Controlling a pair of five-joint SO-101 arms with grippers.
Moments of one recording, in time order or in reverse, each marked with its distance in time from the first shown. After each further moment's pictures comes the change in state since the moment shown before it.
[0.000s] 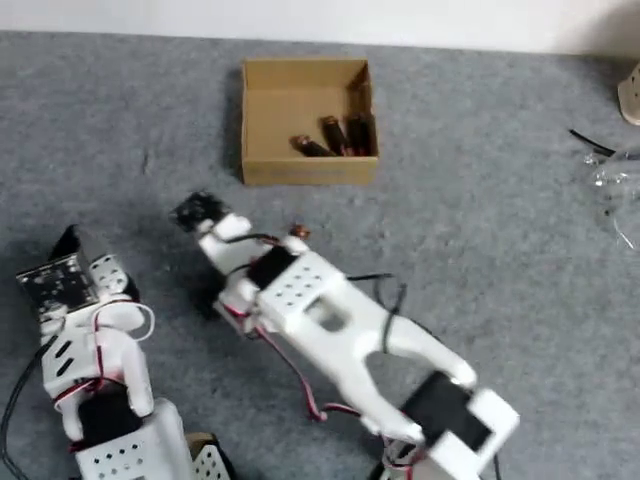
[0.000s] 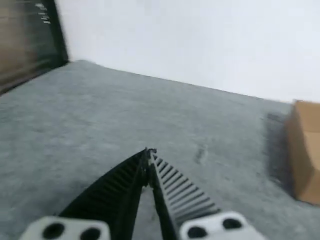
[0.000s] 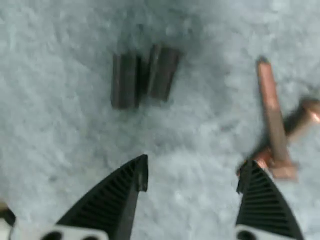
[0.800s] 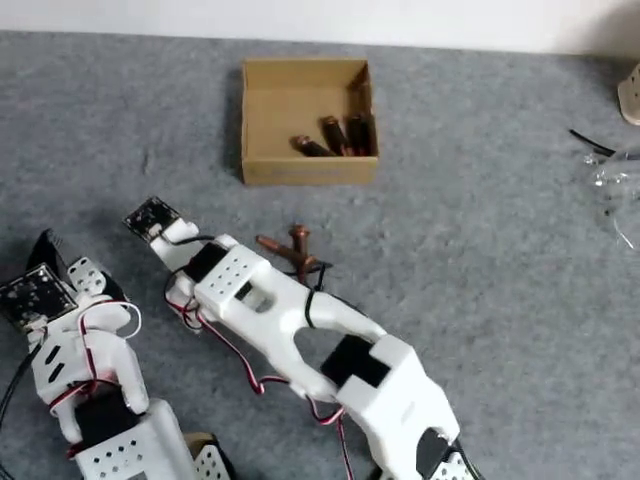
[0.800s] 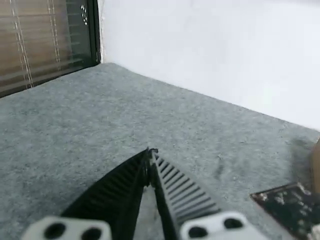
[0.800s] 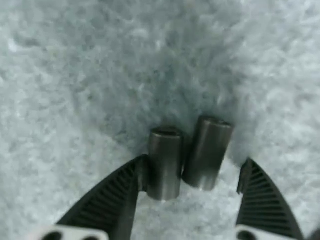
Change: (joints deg) left arm -5.0 -0.1 2.0 -4.6 4.7; right arm -3.2 26.5 -22.9 0.0 -5.7
